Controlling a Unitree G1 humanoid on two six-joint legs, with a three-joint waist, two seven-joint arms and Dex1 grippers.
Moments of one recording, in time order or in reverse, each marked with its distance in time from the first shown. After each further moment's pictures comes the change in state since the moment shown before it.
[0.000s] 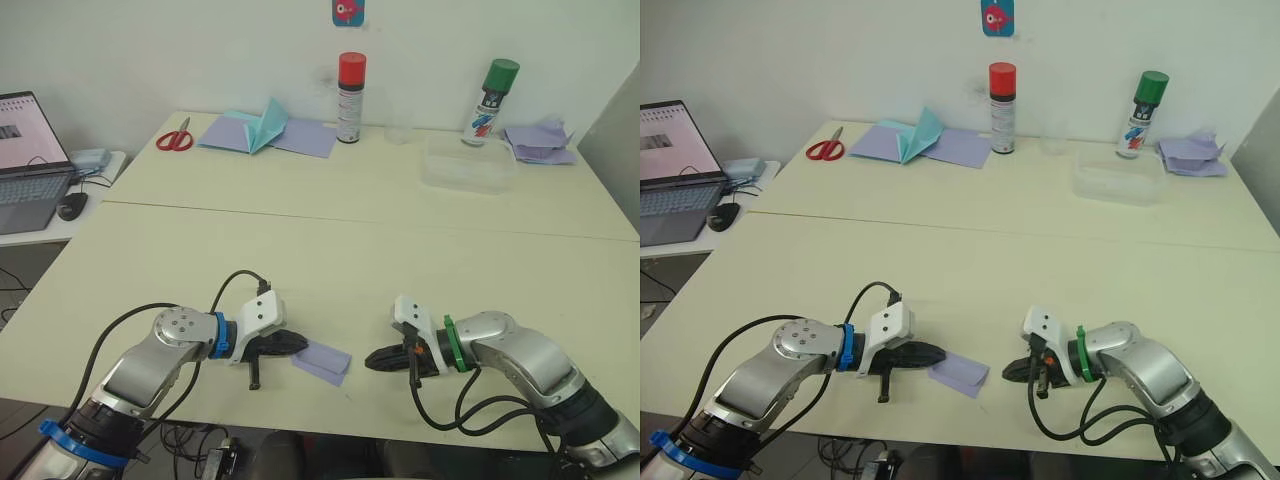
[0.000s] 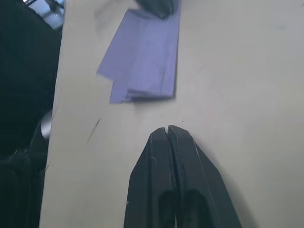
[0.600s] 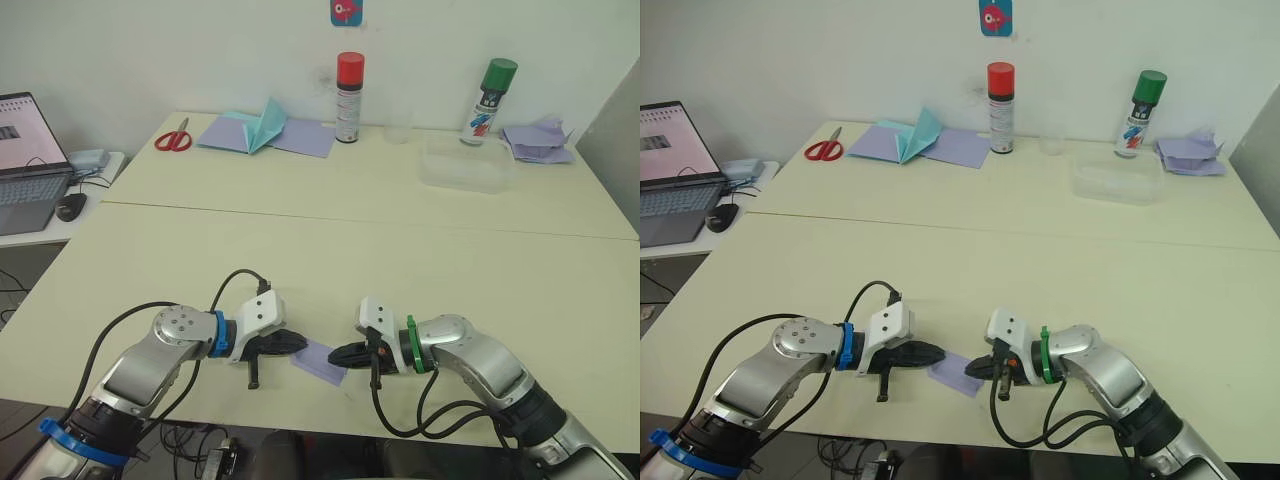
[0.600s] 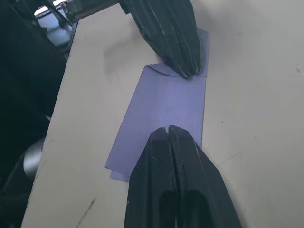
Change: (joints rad) left arm -0.004 -0.002 0.009 -0.002 0.008 -0.011 -0.002; right arm -0.048 0.160 0.134 0.099 -0.137 -0.170 -0.053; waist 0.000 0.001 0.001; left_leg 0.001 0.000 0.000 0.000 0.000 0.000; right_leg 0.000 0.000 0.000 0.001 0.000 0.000
